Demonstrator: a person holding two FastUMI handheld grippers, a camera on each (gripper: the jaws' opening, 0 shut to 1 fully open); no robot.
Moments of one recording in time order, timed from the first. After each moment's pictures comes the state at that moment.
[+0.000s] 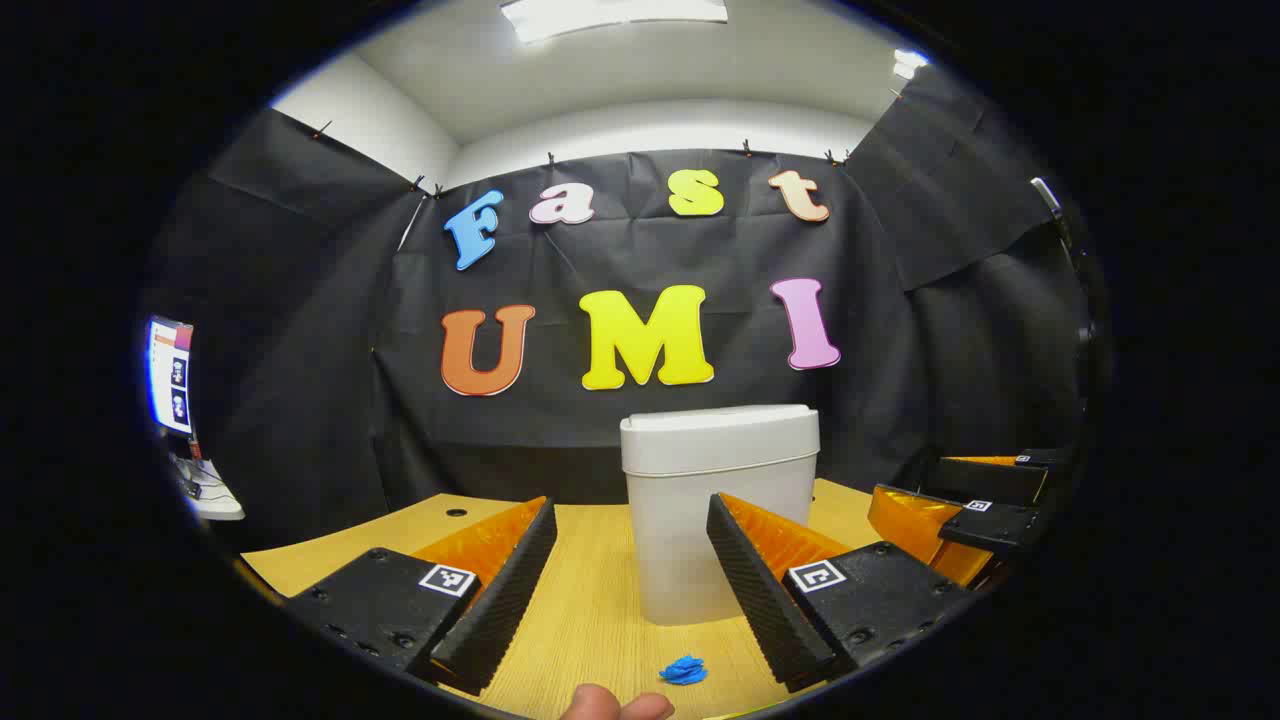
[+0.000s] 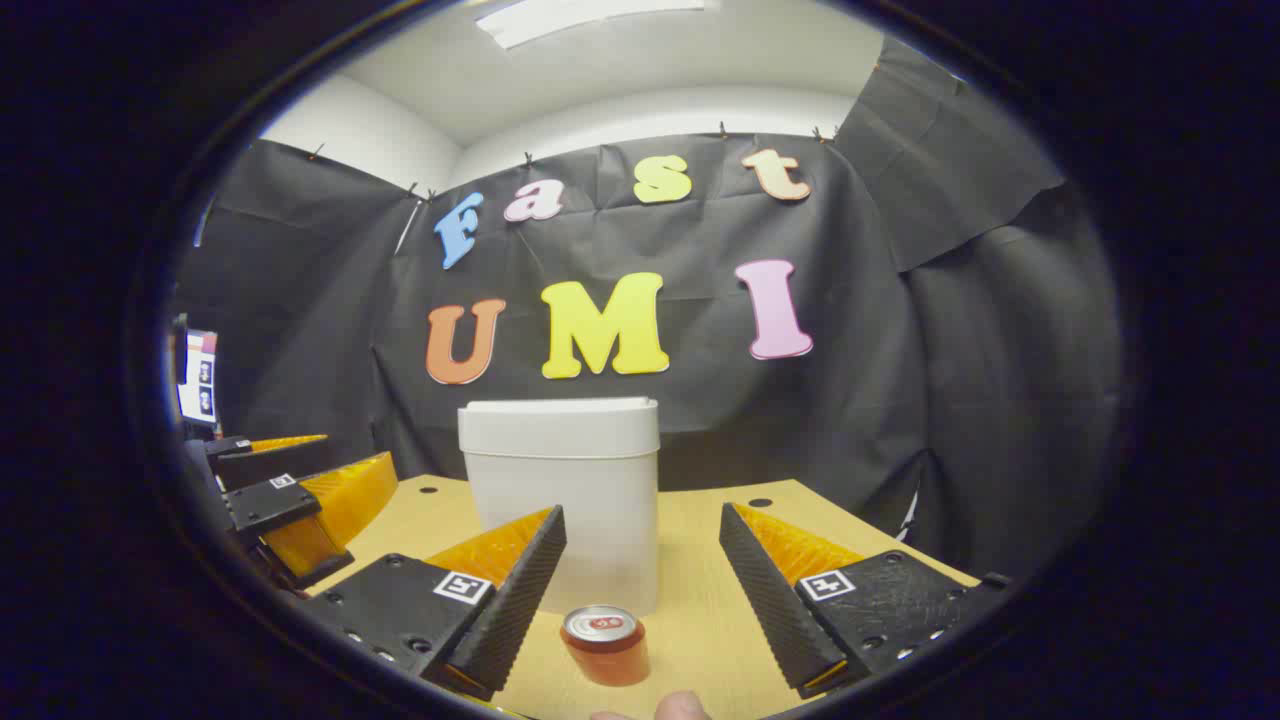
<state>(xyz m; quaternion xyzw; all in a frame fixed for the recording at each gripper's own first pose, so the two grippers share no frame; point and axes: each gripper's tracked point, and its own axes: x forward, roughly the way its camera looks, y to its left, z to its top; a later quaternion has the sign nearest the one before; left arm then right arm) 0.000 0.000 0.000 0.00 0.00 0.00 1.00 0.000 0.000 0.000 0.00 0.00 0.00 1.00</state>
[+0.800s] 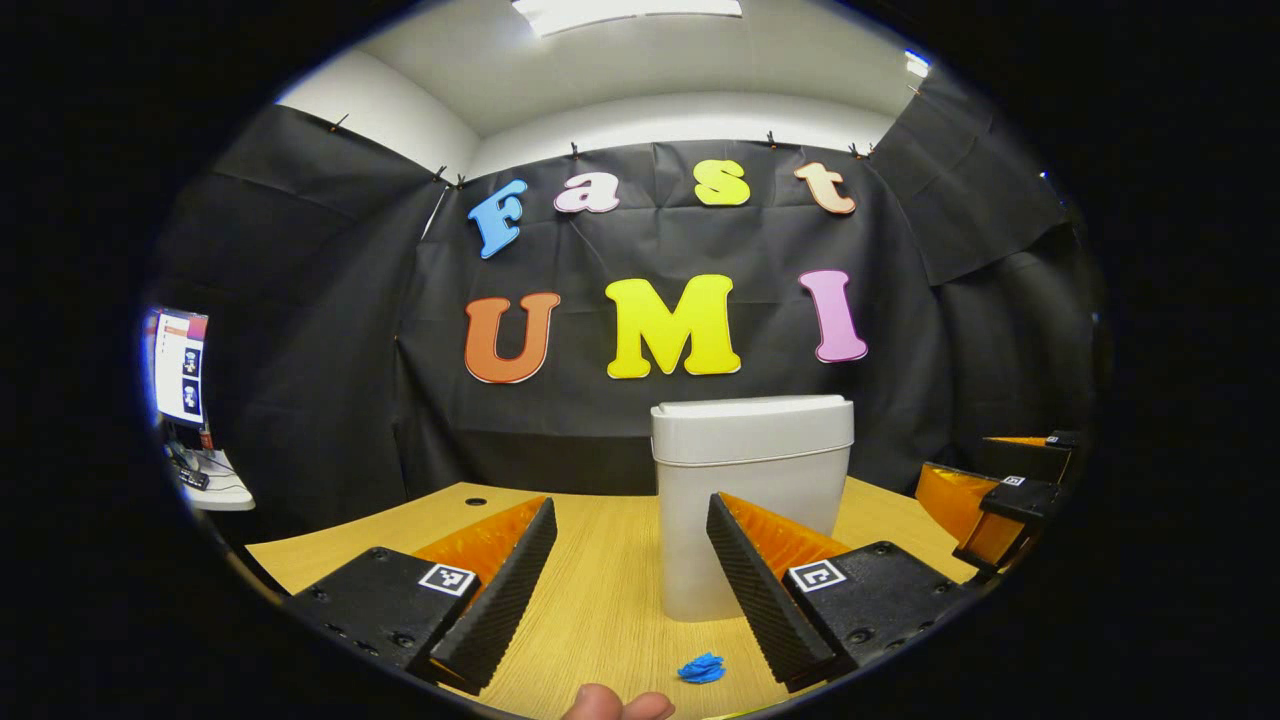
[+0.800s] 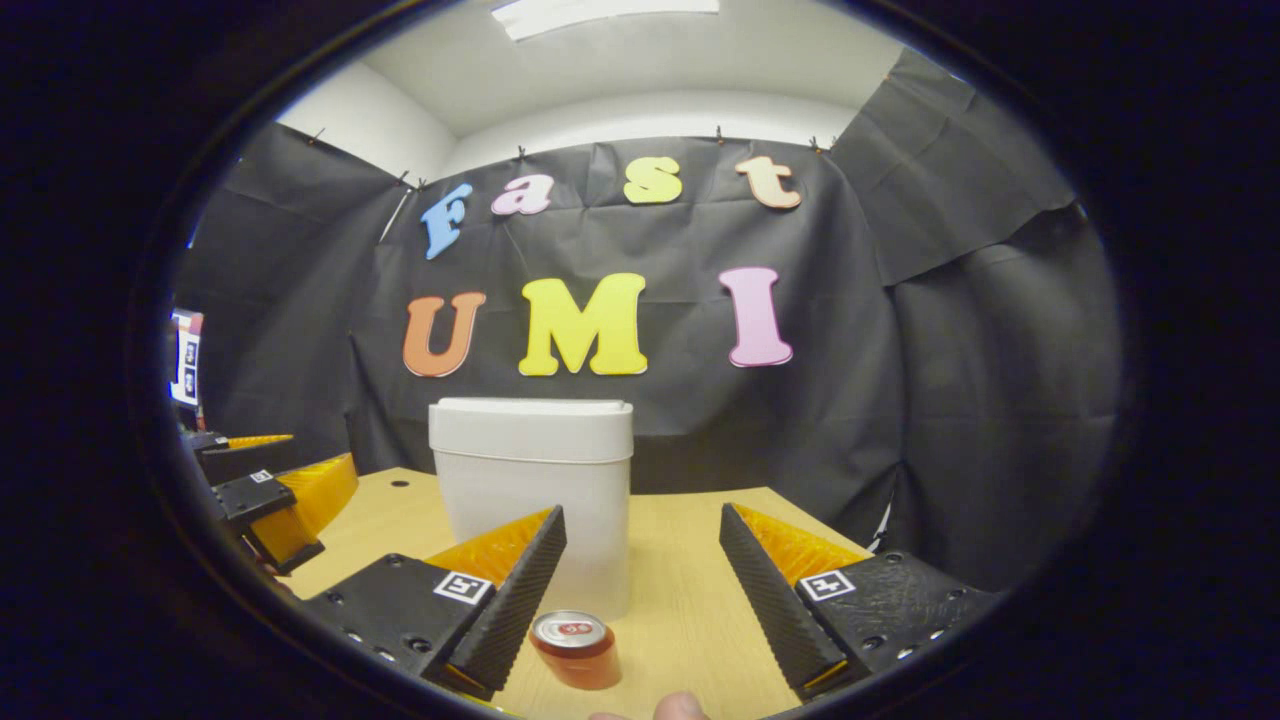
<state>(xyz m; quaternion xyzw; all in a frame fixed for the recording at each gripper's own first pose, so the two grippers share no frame) 0.004 0.016 -0.009 0.00 0.01 0.03 1.00 0.002 -0.010 0.006 -0.01 -0.01 -0.04 1.00</state>
